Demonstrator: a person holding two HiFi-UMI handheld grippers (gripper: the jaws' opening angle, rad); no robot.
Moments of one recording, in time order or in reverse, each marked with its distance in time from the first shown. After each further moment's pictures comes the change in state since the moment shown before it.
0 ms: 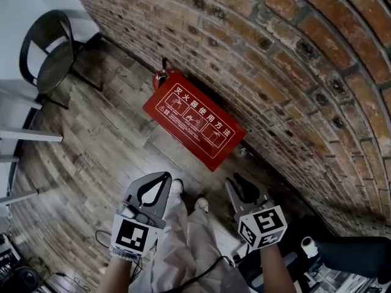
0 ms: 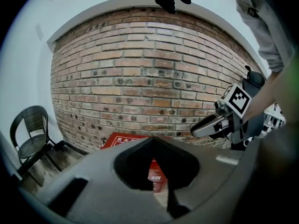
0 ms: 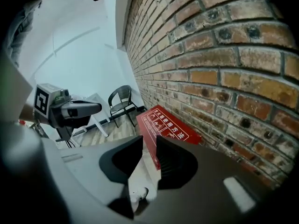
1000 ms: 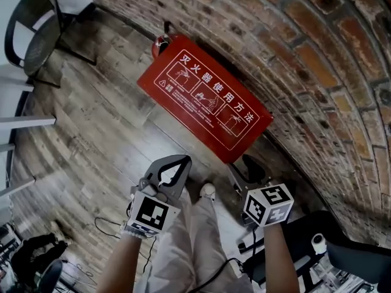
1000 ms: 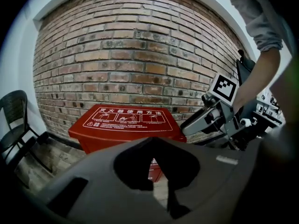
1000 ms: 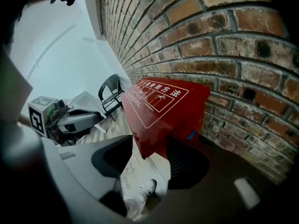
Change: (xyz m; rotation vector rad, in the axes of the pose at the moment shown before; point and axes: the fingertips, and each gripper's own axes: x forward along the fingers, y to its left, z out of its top) left arm 0.096 0.005 -0.140 0.066 0.126 -0.151; right arm 0.111 -0.045 -0.113 0.211 0.147 0.009
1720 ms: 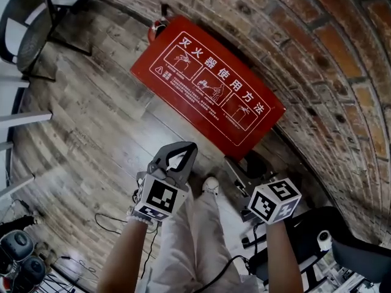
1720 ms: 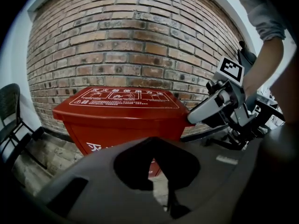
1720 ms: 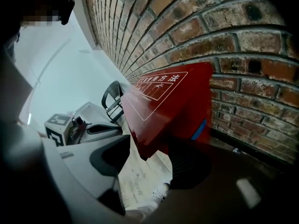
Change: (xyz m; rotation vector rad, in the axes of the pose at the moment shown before) left arm 0.049 0.006 -0.058 -0.007 0.069 -0.032; right arm 0.028 0.003 -0.014 0.131 -0.045 0.099
